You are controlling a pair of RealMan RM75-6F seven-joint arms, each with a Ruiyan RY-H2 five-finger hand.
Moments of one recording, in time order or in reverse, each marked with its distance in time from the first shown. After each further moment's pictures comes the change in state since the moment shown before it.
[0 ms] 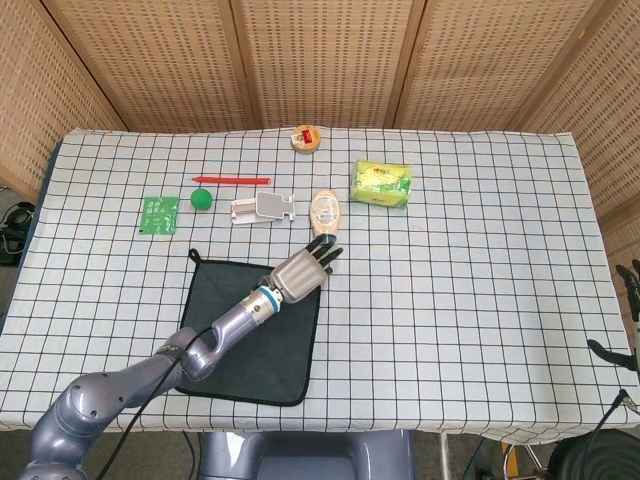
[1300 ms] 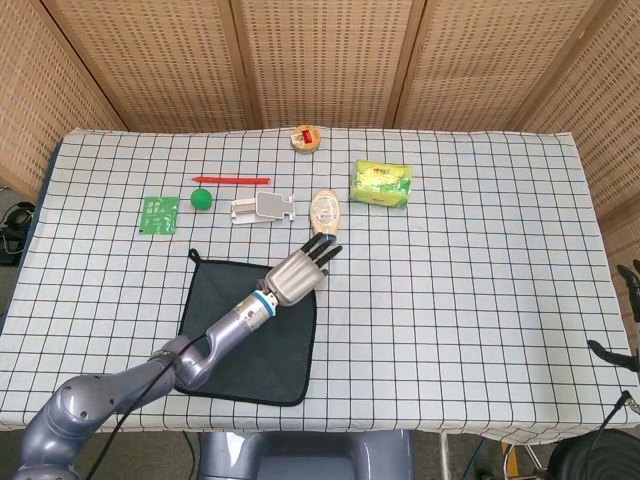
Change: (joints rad) left arm 0.061 0.041 0.018 -0.112 -0.040 0.128 0.038; right arm -0.003 0.015 -0.005 -0.010 -0.017 0.004 0.028
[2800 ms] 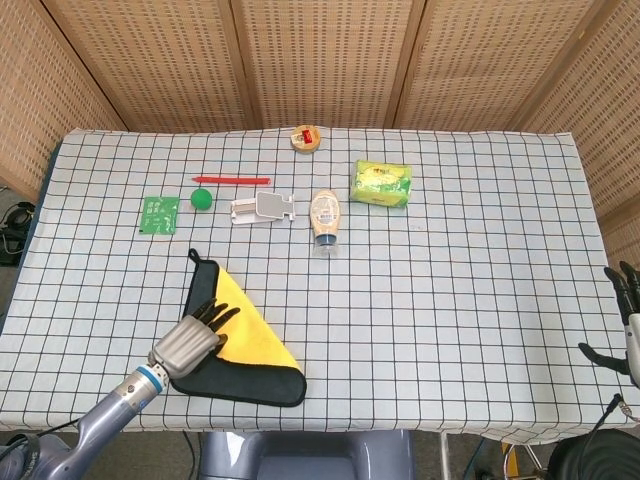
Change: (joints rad) left arm 0.429 0.575 0.282 -0.842 -0.059 0.159 0.134; right arm 0.000 0.000 -0.014 -0.028 -0.032 0.014 -0.029
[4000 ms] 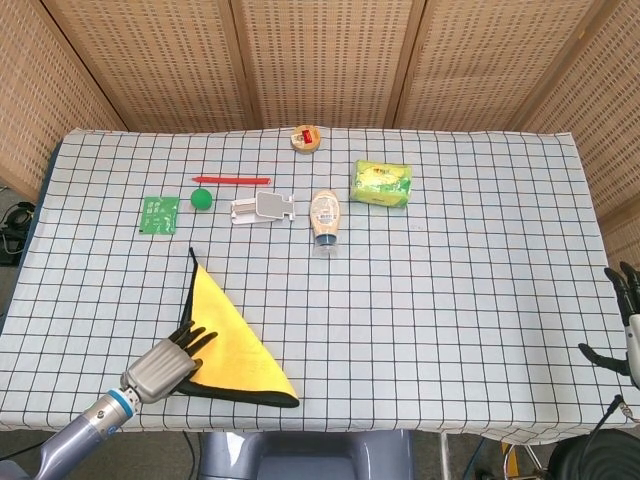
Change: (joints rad) left arm 0.088 0.116 0.070 -0.040 0.123 -0.009 0.026; right arm -0.004 0.005 -0.003 -0.007 -0.007 0.010 0.003
